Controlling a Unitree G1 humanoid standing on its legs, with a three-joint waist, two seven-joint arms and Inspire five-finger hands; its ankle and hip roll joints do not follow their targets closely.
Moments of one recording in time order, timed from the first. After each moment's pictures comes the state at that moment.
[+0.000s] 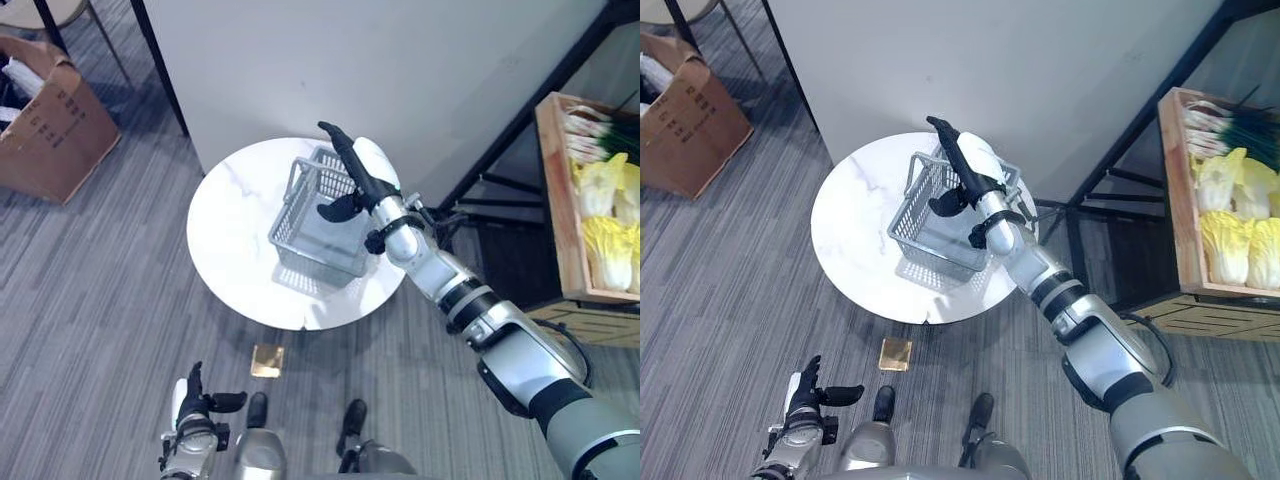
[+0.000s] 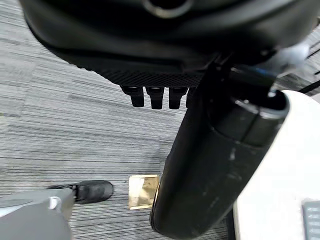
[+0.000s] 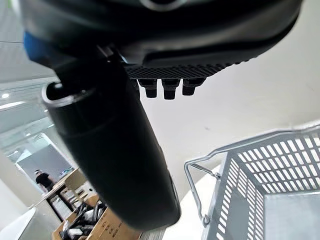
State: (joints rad) left arm -0.08 0.26 -0.19 1.12 -0.18 -0.24 0.39; right arm -0.96 -0.30 0.62 0.74 -0.13 -0.09 -0.31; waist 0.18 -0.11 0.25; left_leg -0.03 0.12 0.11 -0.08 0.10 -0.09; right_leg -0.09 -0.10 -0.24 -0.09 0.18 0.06
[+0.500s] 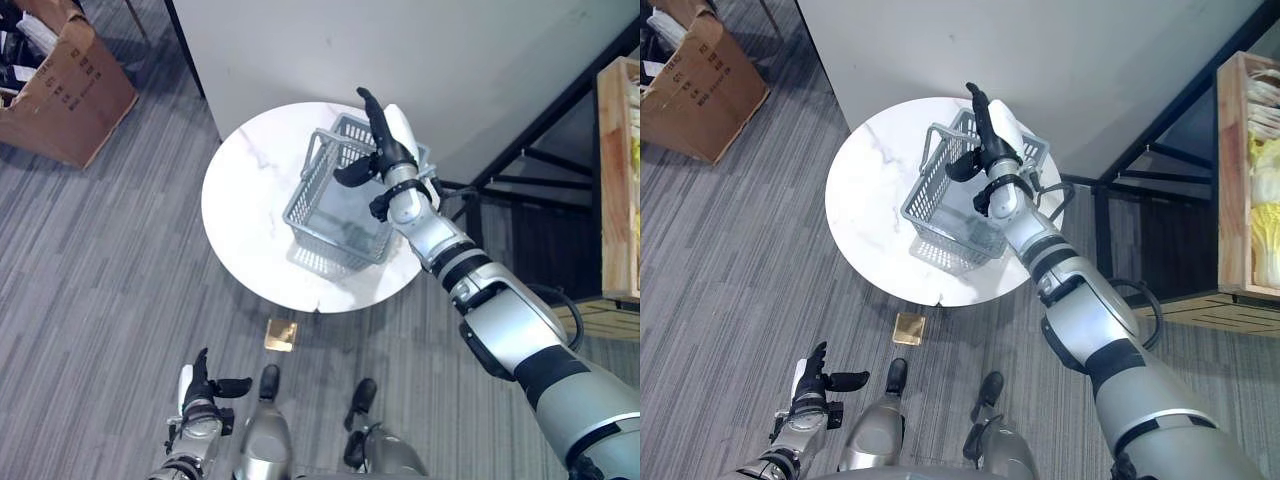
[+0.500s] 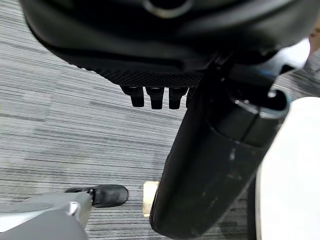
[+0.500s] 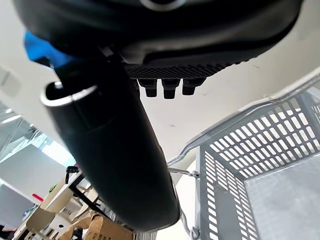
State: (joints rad) left arm -0.15 0.25 -0.23 1.17 -0.24 -0.26 0.38; right arm -1.16 -0.27 0.56 1.04 0.05 -0.06 -0.37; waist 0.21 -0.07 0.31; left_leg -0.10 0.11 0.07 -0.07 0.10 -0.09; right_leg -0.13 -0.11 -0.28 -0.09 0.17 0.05
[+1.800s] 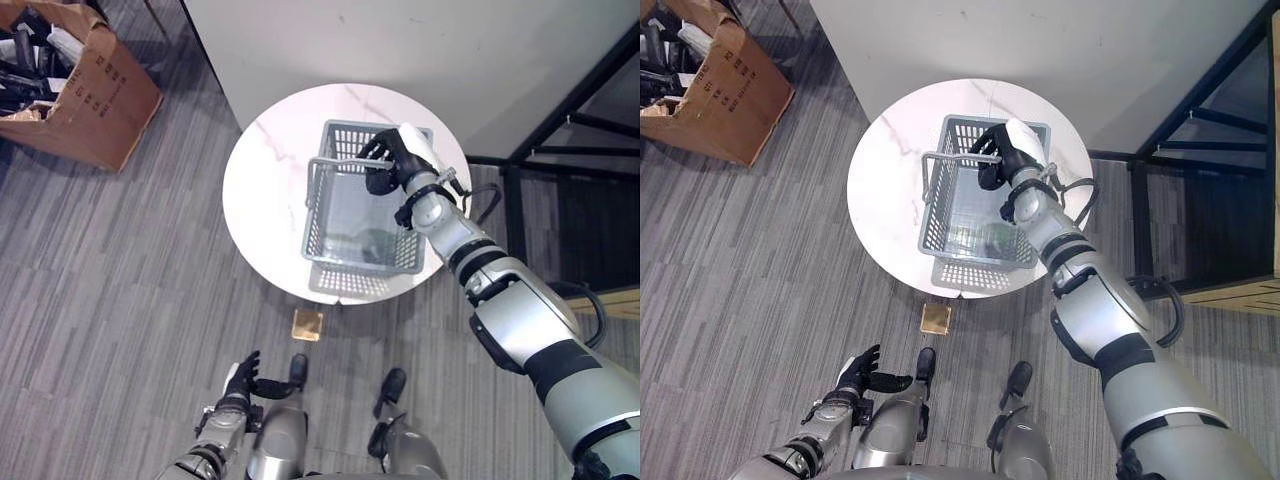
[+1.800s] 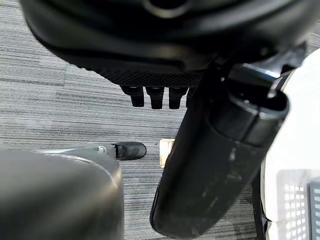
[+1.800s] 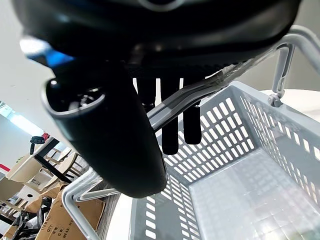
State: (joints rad) left arm -0.21 0.18 -0.35 1.19 -0.33 -0.19 0.15; right arm -1.17 -0.32 0.60 1.20 -0.08 -0.10 -0.24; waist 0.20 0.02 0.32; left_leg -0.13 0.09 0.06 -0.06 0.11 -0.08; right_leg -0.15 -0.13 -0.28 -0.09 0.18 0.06
